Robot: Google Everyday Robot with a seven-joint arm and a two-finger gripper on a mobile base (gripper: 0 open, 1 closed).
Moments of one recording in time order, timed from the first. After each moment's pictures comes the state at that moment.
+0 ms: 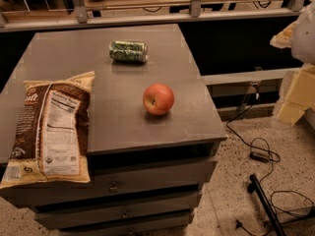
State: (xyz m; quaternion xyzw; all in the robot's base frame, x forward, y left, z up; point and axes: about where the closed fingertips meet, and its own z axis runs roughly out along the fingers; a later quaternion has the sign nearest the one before) arm 0.438 -0.216 0.979 -0.60 0.78 -0.04 0.16
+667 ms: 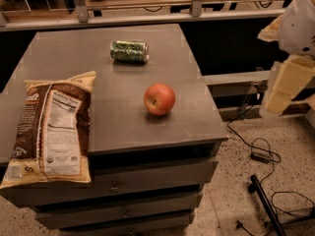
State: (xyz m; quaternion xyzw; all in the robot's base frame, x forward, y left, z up) arm 0.462 -0.202 0.980 -0.62 0.76 -0.03 0.17
